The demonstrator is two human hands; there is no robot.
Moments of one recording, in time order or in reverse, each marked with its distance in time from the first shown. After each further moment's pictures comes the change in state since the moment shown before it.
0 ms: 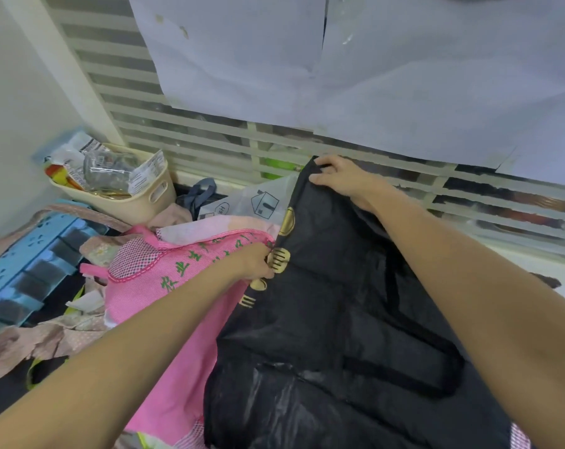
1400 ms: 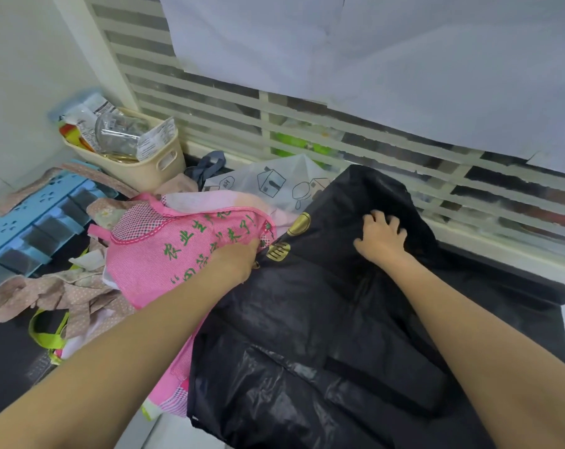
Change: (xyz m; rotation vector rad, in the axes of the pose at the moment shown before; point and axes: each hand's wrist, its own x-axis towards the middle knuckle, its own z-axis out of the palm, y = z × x) left_hand -0.005 -0.020 0.040 0.498 0.095 -0.208; right_hand -0.018 0.140 0.014 -0.940 0.159 0.137
